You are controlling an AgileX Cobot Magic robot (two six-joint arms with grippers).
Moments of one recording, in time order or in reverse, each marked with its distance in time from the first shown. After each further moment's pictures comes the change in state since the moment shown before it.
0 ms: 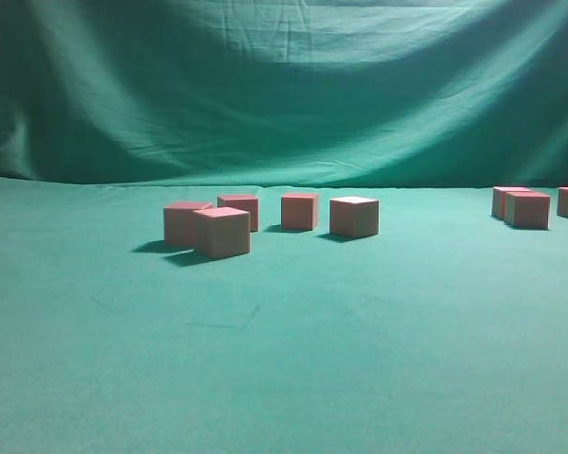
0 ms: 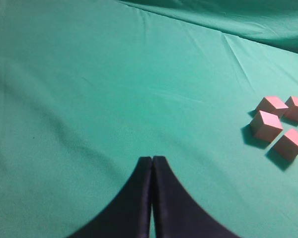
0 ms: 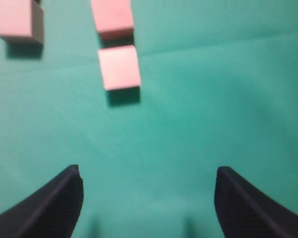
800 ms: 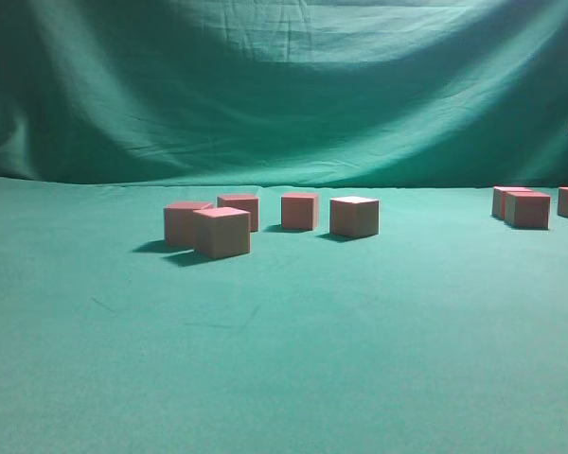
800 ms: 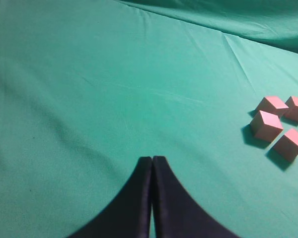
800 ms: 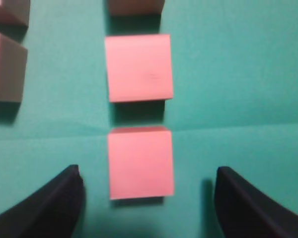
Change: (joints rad) left arm 0.000 0.000 0.000 0.000 0.000 0.000; right arm 0.000 0.294 0.000 -0.017 -0.320 -0.044
